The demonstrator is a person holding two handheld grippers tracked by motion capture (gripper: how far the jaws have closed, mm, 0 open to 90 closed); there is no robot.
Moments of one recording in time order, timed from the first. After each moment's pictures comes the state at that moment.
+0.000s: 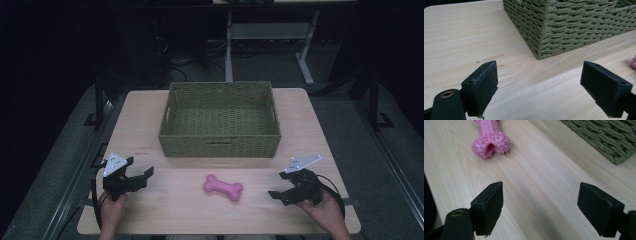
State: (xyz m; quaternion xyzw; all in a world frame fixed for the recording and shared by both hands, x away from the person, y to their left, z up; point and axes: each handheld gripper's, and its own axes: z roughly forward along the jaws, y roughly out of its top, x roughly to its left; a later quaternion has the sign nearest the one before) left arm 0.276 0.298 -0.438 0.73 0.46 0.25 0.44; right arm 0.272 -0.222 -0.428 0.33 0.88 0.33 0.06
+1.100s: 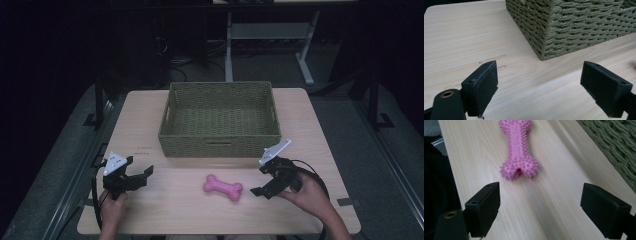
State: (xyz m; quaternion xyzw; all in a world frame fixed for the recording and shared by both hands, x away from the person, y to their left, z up) left arm 0.279 0.300 -0.439 0.73 0.46 0.26 0.43; right arm 0.299 -0.163 -0.402 0.25 0.92 0.29 0.00
